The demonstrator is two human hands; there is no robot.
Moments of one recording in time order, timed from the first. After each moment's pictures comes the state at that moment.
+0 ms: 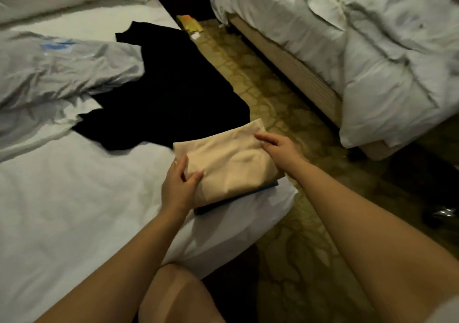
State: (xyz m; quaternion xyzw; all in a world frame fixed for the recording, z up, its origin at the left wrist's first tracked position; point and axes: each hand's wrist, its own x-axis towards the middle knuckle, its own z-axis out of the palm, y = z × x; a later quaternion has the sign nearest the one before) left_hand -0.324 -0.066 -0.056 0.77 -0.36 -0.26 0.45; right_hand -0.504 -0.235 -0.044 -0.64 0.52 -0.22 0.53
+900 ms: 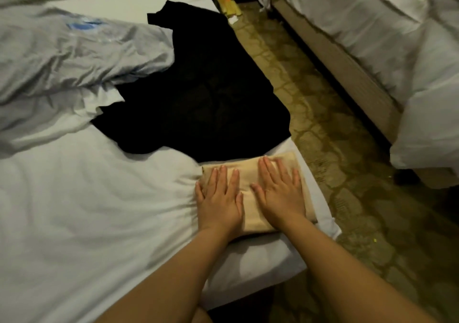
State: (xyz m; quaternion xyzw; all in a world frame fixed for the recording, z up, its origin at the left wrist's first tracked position) left_hand -0.329 -0.119 -0.127 0.85 -0.51 -0.11 0.05; right_hand -0.445 -0.212 -0.127 -0.89 0.44 0.03 0.10
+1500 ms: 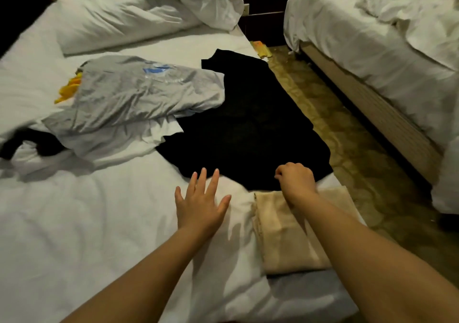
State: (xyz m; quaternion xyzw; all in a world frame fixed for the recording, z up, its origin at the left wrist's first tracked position) left_hand -0.193 -0.066 -0.078 0.89 -0.45 -0.08 0.05; right_hand -0.330 -0.260 -0.082 -0.88 0.46 0.04 0.09
